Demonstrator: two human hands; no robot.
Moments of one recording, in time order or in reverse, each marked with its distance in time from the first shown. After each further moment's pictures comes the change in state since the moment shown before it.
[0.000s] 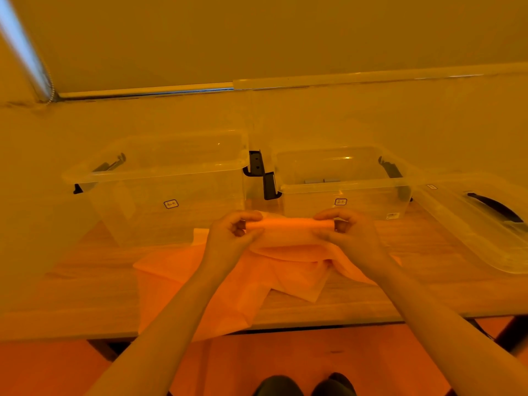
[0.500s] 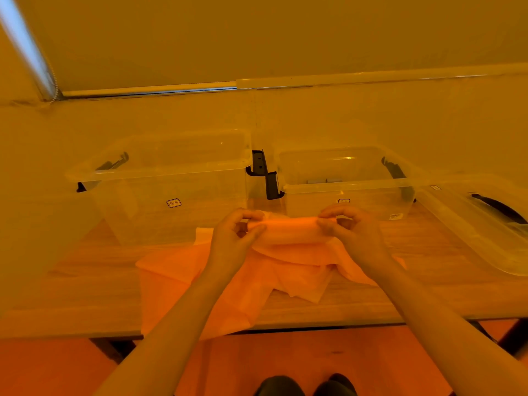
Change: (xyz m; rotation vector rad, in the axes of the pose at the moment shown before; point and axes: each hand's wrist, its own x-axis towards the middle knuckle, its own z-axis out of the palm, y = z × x) left_hand 0.001 -0.004 0.004 0.042 0.029 0.027; right_hand 0.004 0.000 0.003 0.009 0.061 -0.123
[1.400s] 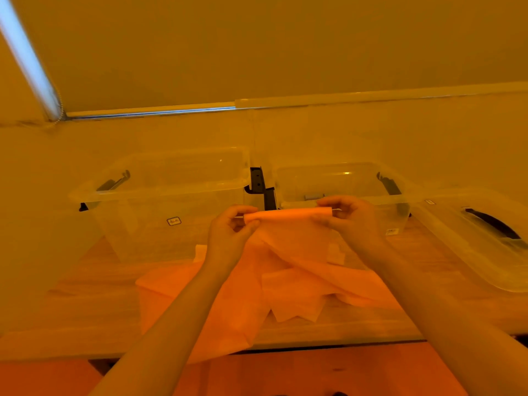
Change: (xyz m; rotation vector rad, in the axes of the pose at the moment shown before) left_hand 0.028 0.027 -0.003 -0.051 0.099 -0.034; right_hand 0.034 -0.032 -0.006 -0.045 0.028 0.004
